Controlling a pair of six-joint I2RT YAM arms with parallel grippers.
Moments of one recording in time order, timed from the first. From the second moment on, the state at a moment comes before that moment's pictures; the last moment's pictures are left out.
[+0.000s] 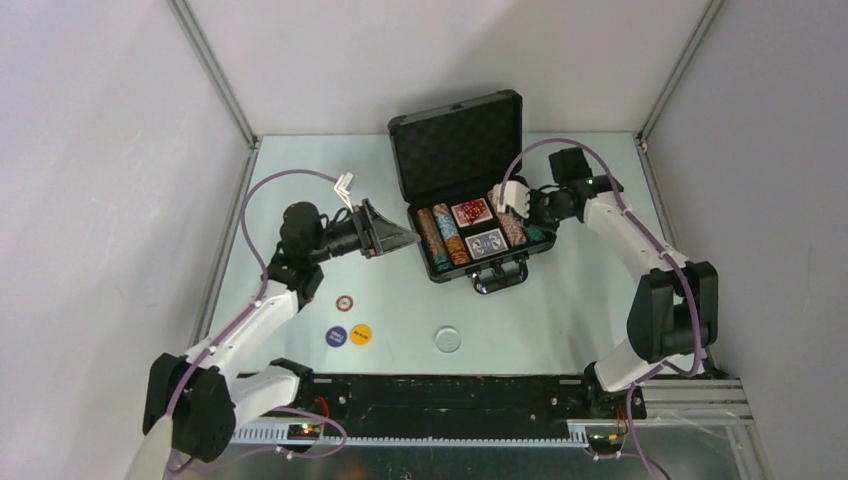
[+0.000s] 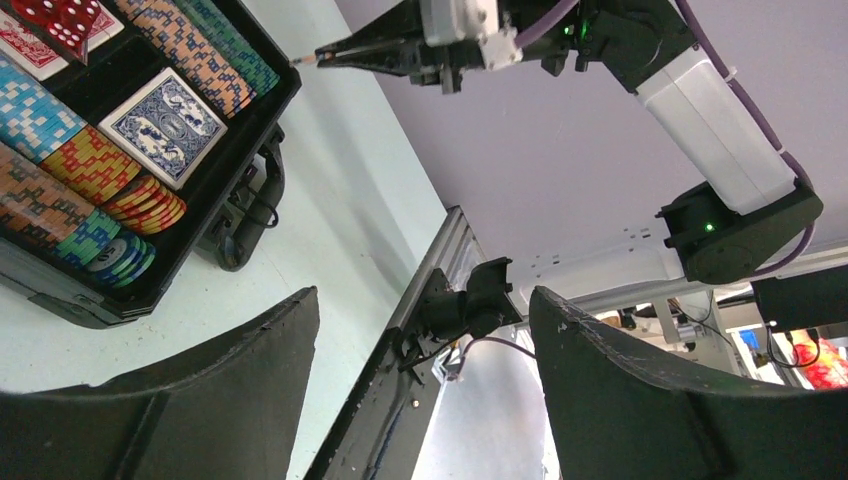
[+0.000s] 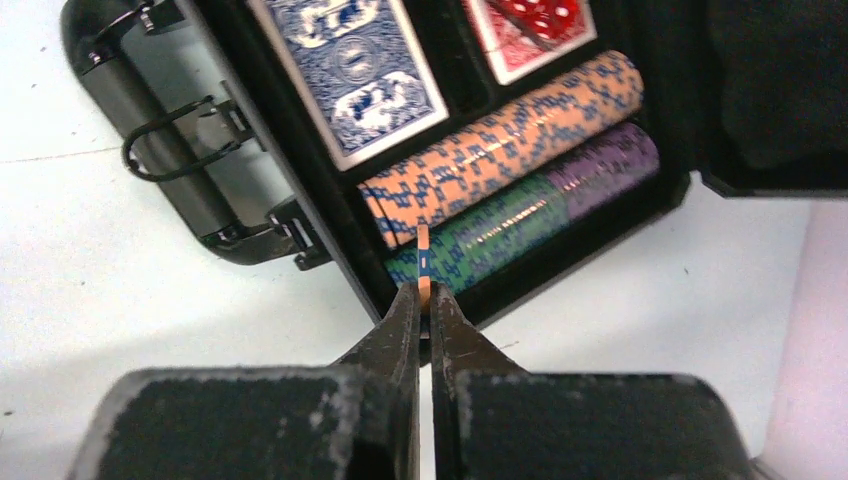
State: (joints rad) left arm -0.33 1.08 0.65 0.33 0.82 -0.93; right arm 0.21 1.56 1.29 -0.74 -0.45 -1.20
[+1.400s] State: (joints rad) left arm -0.30 1.08 0.63 0.33 0.83 -0.94; right arm 0.32 1.70 1.22 -0.71 -0.23 -1.34
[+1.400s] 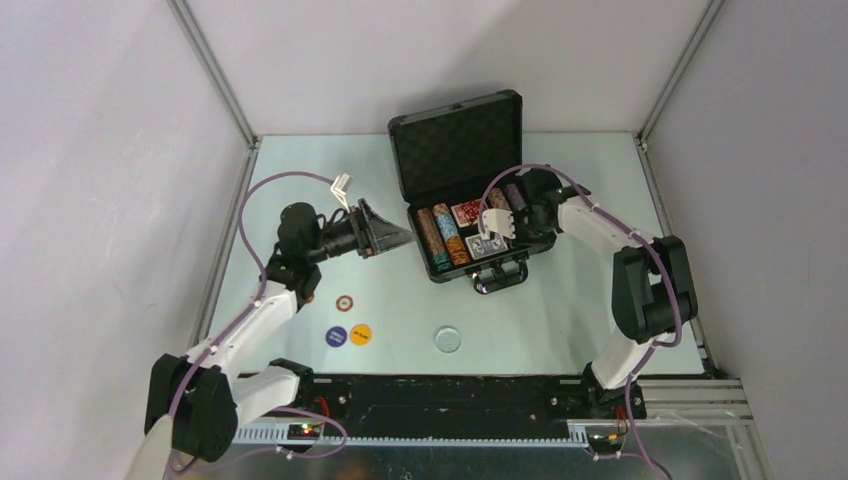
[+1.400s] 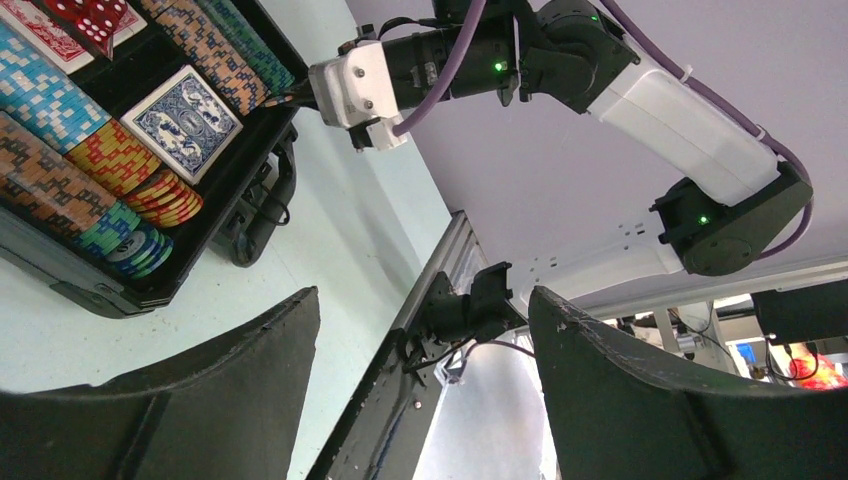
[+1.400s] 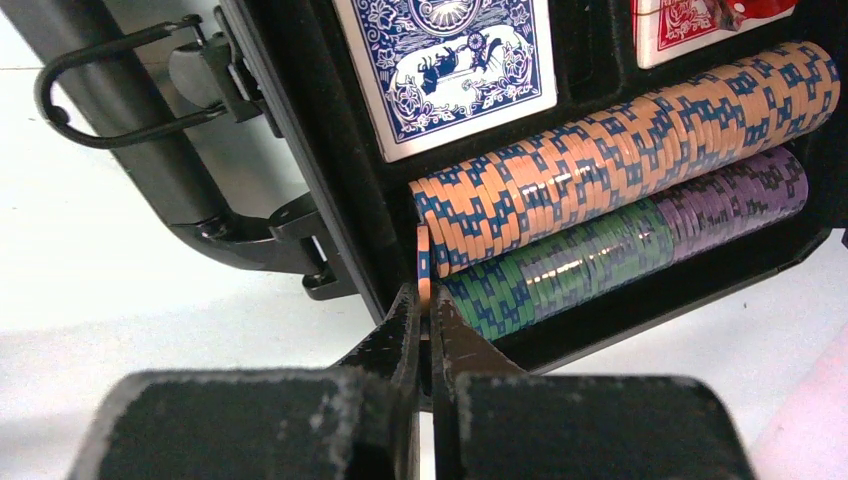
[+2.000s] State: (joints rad) left arm -0.29 1.08 0.63 0.33 0.83 -0.94; right arm 0.35 1.76 1.22 -0.63 -0.17 -1.34
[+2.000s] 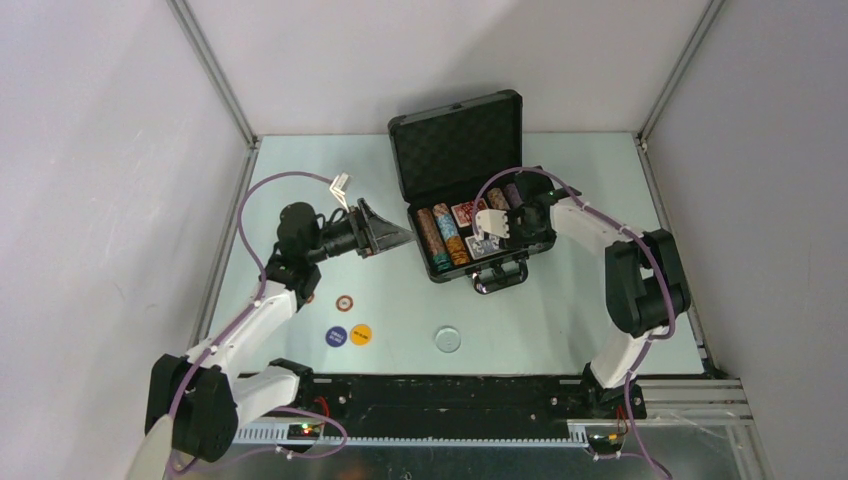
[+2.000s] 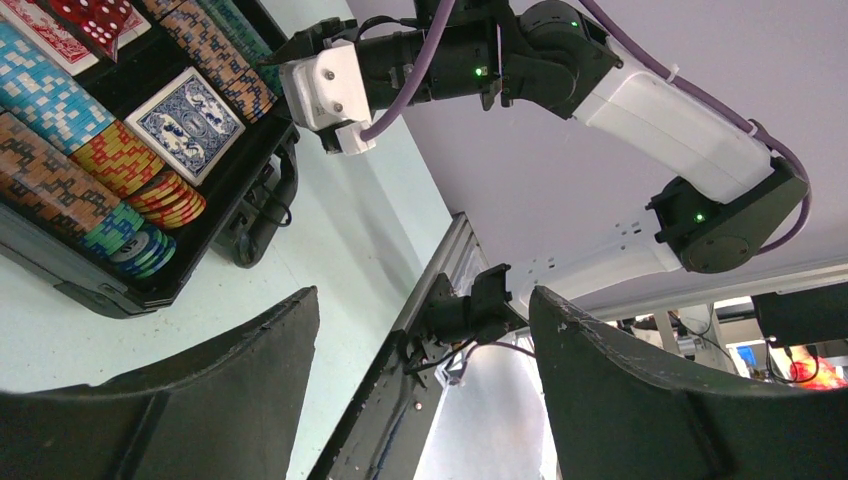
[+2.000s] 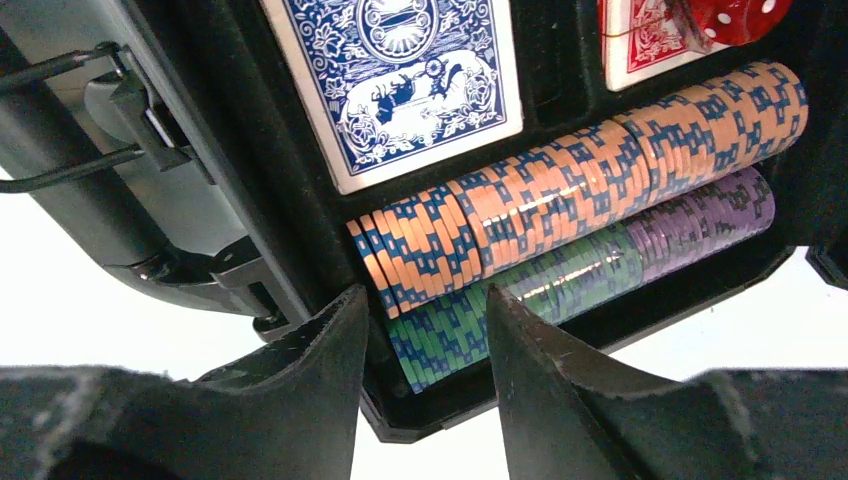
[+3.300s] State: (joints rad) left arm -0.21 0.90 0.67 -0.14 0.53 -0.81; right arm 0.50 1.33 1.12 -0.12 -0.48 -0.22
